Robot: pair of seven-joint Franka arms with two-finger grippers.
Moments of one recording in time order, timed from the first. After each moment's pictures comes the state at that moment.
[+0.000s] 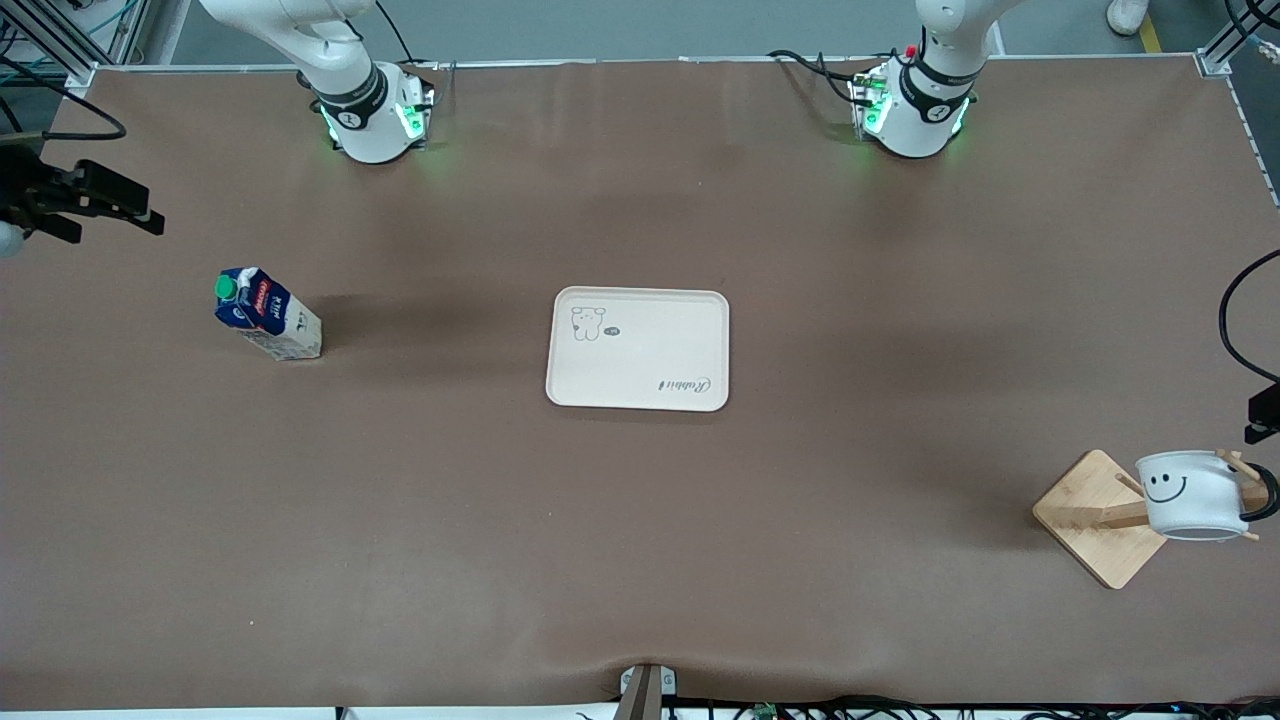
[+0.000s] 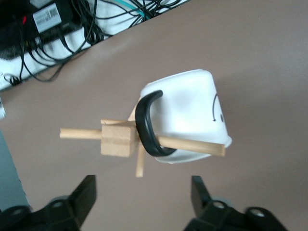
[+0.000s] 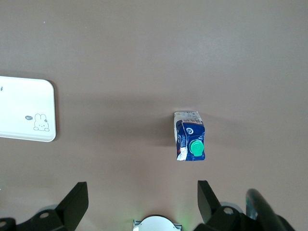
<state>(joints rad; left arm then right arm) 0.54 0.44 -0.41 -1.32 0.23 1.90 0.49 0.07 -0.04 -0.14 -1.57 0.07 1.41 -0.10</state>
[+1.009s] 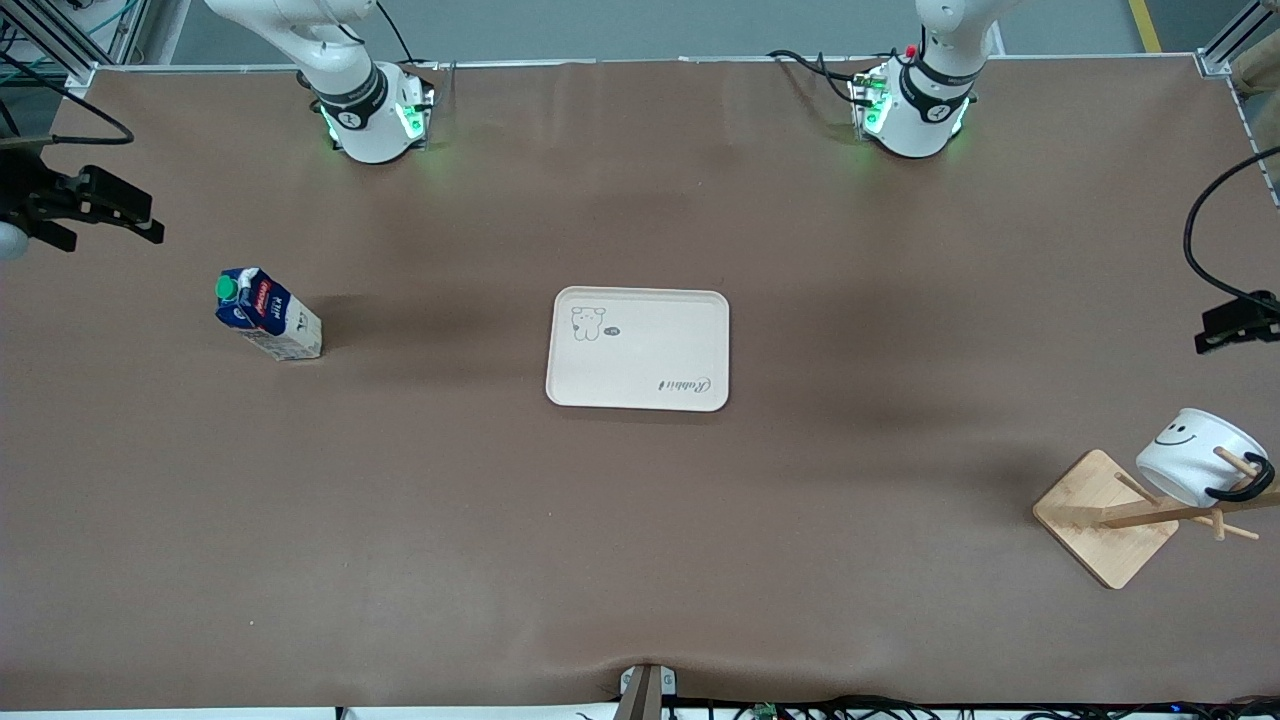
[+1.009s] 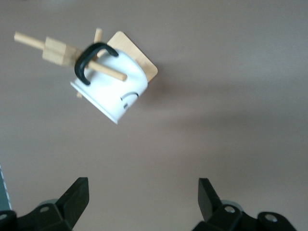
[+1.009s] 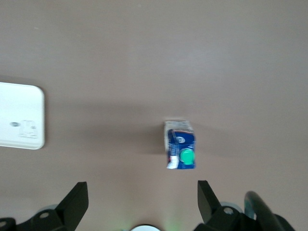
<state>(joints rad) 0.54 0.27 -0.54 -1.31 0.19 1.53 0.09 -0.03 -0.04 0.00 -1.57 0.00 1.45 -0.10</state>
